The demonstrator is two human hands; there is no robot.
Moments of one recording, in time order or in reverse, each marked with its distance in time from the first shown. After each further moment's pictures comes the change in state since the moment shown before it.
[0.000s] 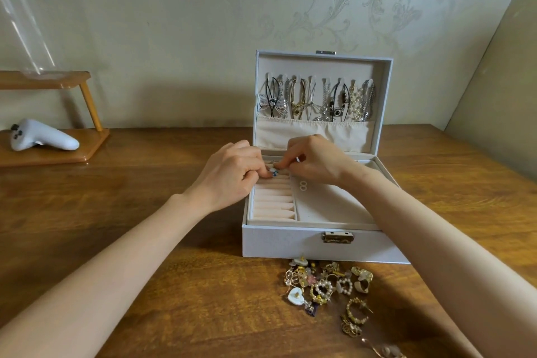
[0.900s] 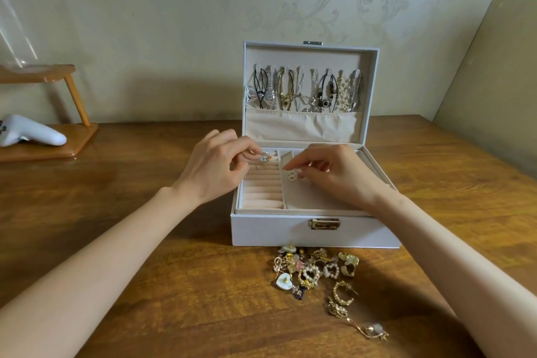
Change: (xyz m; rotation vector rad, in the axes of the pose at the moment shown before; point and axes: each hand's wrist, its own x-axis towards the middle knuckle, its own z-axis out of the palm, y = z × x) left_hand -0.002 0.007 -0.006 0.020 0.081 -0.019; right_hand -0.067 -0.002 -0.009 0.278 0.160 -0.009
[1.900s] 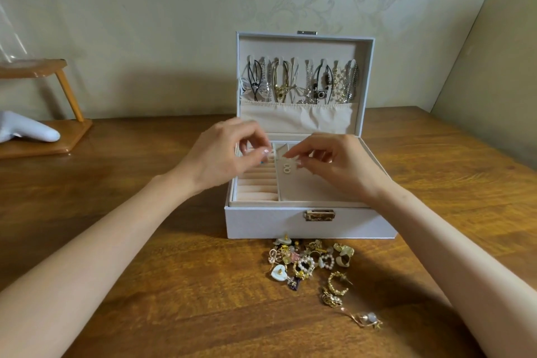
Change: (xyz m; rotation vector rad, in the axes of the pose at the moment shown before) left_hand 0.016 0.028 -0.016 -0.290 -0.177 -0.124; right_hand -0.009 -0.008 -0.008 -0.025 0.054 -0.041
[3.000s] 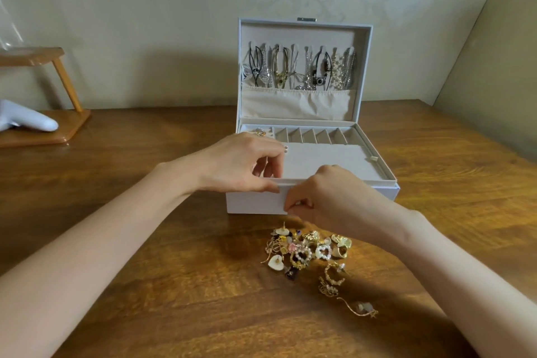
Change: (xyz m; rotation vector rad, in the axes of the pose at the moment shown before) left_hand -0.002 0.026 0.005 0.098 -0.400 0.067; right_hand -0.034 -0.038 0.014 -0.478 -0.379 0.000
